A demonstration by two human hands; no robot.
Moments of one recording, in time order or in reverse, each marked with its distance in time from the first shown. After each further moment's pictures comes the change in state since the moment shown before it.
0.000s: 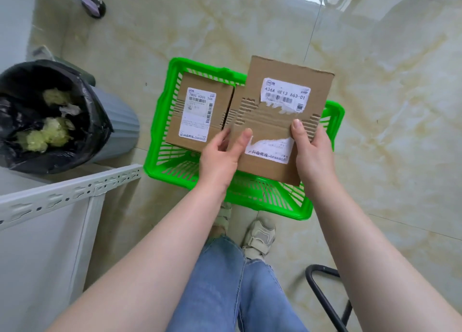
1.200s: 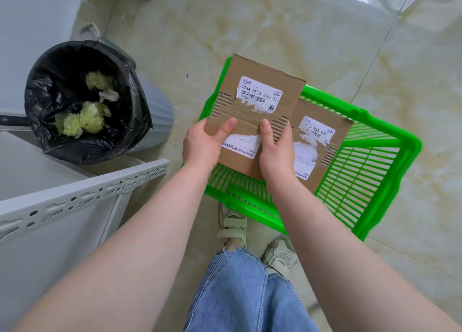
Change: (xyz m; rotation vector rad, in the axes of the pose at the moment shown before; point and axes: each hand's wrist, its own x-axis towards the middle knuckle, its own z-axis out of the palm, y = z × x) left_hand 0.115 -0.026 -0.116 0.207 0.283 0.098; right_hand 0.017 0.011 0.175 -0.051 -0.181 0.138
